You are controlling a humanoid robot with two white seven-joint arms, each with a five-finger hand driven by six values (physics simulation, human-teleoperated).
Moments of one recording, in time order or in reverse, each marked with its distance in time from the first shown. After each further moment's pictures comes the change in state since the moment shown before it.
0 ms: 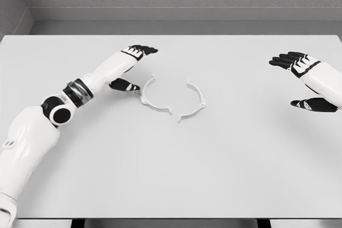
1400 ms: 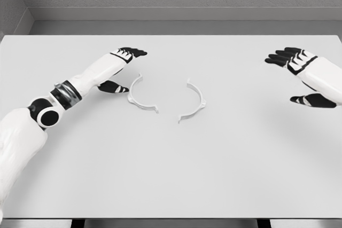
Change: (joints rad) left arm 0.026 0.068 -0.005 -0.036 0.012 0.000 0.001; right arm -0.029 -0.029 0.015 -0.033 0.022 0.002 0.003
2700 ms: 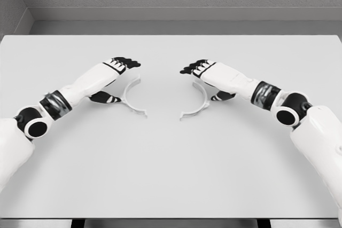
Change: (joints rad) left arm 0.083 0.086 -0.001 -0.122 0.002 0.000 -0.001; right arm -0.486 0.389 0.550 0.479 0.350 0.060 -0.028
